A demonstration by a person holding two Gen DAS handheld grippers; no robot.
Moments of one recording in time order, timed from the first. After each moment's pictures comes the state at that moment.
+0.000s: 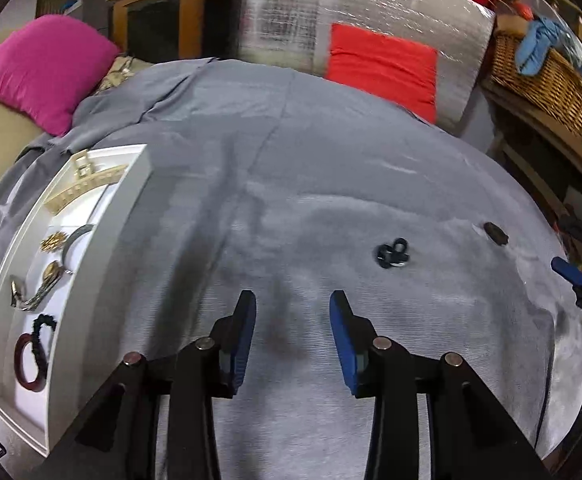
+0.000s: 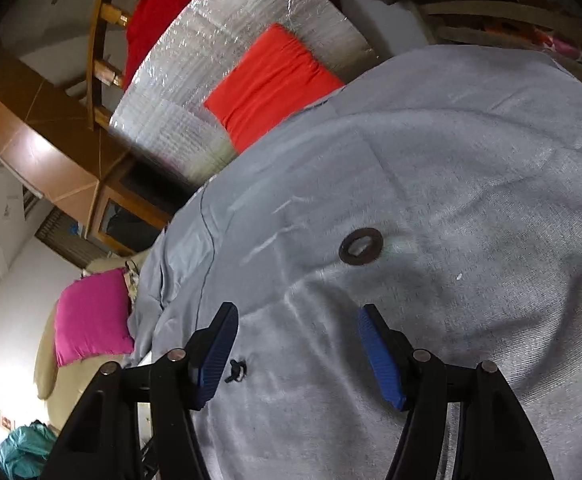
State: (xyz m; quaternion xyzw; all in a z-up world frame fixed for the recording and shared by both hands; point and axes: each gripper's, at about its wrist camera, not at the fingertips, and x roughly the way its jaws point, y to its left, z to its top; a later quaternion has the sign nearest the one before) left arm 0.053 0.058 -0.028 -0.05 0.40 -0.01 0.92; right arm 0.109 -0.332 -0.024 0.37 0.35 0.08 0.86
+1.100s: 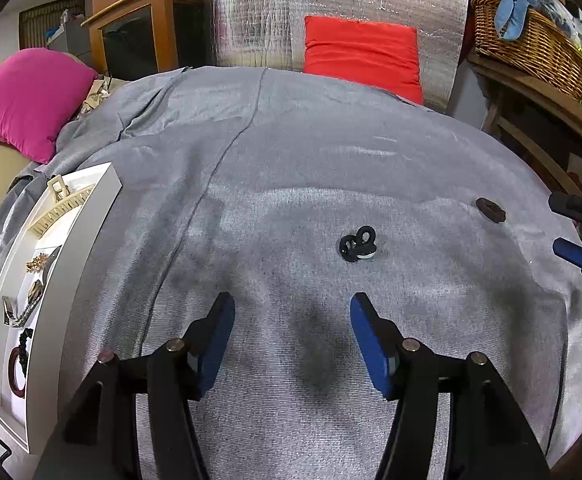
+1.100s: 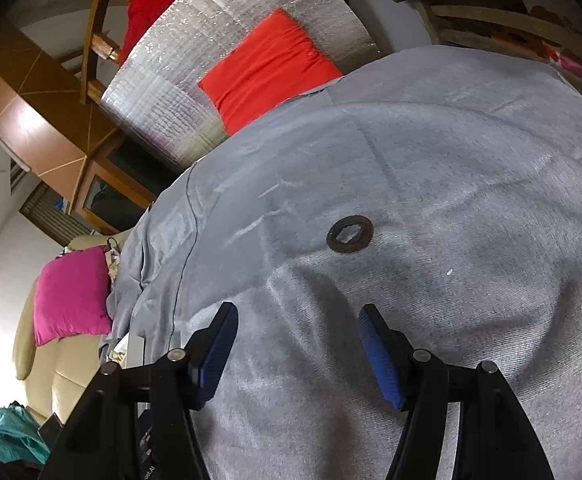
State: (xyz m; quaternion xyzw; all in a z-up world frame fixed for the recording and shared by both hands) left arm 0.062 0.011 -0.036 -0.01 0.40 -0.01 0.92; right arm 0.103 -0.336 -0.034 0.34 0.37 0.07 0.86
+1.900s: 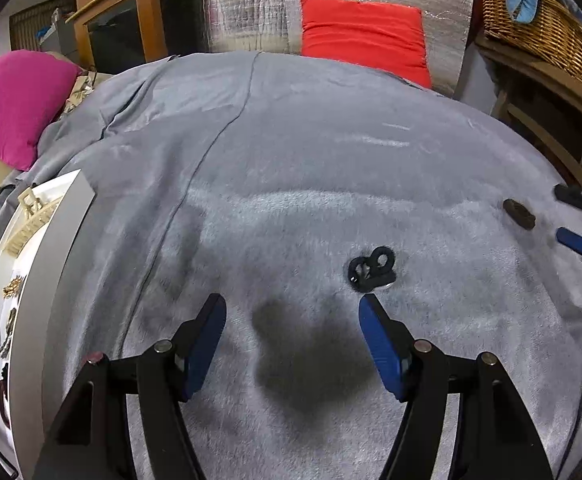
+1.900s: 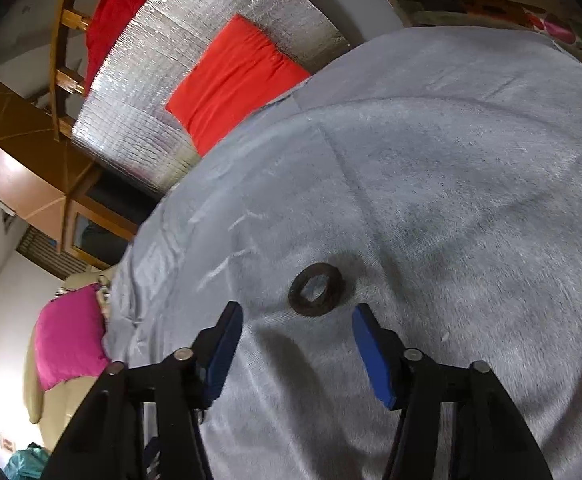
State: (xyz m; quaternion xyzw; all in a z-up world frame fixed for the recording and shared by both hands) left arm 0.114 0.004 -0.056 0.00 0.42 -0.01 0.91; right arm 0.166 -0.366 -0.068 0.38 0.38 0.03 0.84
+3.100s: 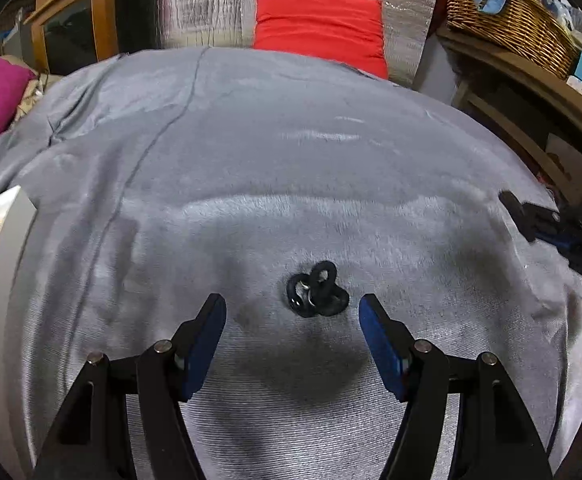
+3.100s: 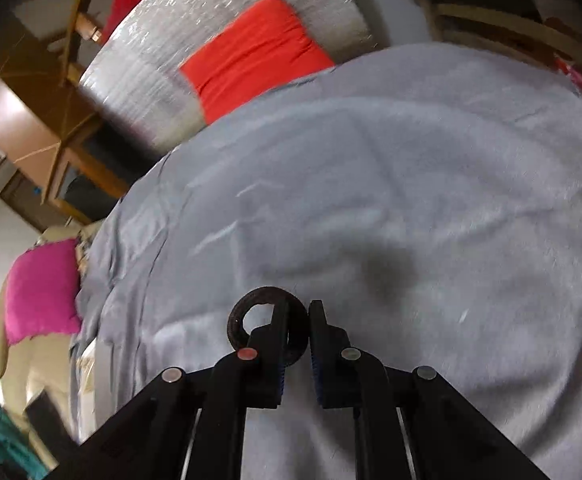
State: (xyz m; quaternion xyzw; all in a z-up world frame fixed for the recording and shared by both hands) left arm 0.133 -0.016 -0.064 -0.01 0.44 -0.09 0.89; right arm 0.150 -0.321 -0.047 0.30 0.41 0.05 0.86
